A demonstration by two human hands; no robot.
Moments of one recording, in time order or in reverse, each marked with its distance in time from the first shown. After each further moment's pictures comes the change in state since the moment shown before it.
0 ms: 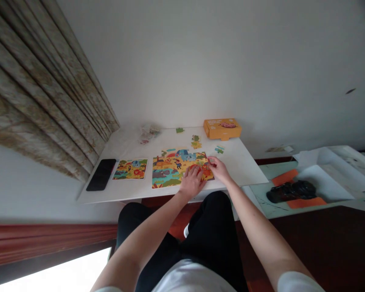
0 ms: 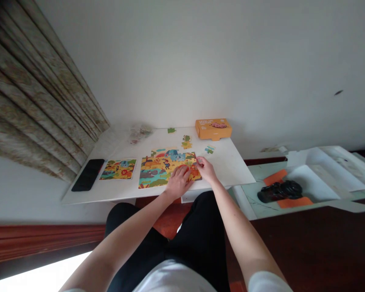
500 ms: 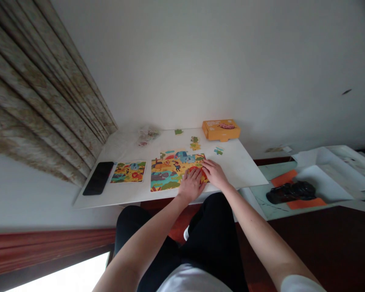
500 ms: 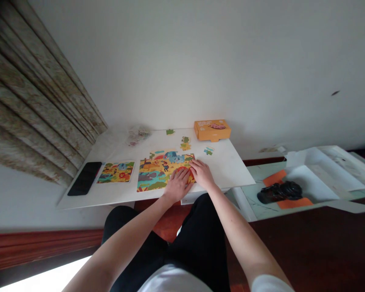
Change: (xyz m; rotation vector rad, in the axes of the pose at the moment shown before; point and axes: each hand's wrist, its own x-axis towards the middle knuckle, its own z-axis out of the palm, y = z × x) left_hand 0.000 -0.002 0.004 -0.020 -0.067 -0.009; right_hand -0.013 -0.016 0.004 -0.526 -0.078 -0.374
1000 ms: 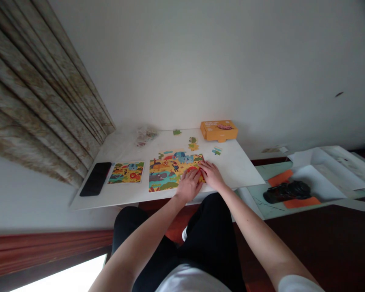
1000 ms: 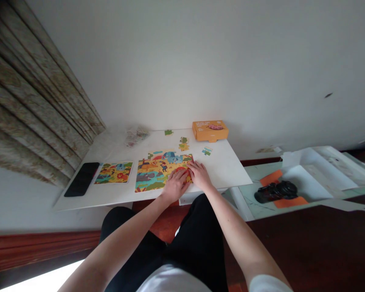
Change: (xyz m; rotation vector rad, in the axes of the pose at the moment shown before) left_hand -0.001 -0.003 -0.005 -0.052 0.047 0.027; right_hand -0.008 -0.001 0.010 -0.070 -0.064 0.026
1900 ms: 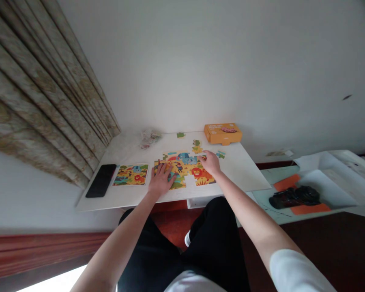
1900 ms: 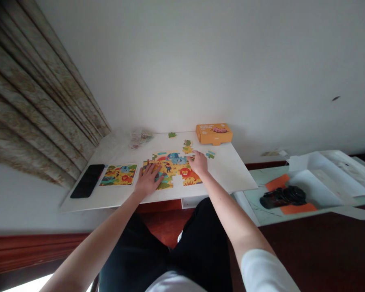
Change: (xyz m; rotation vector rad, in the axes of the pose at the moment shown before) left_hand -0.036 -0.112 -0.062 0.139 -0.064 -0.406; right_hand 0.085 -0.007 -0.006 0.094 0.179 0.277
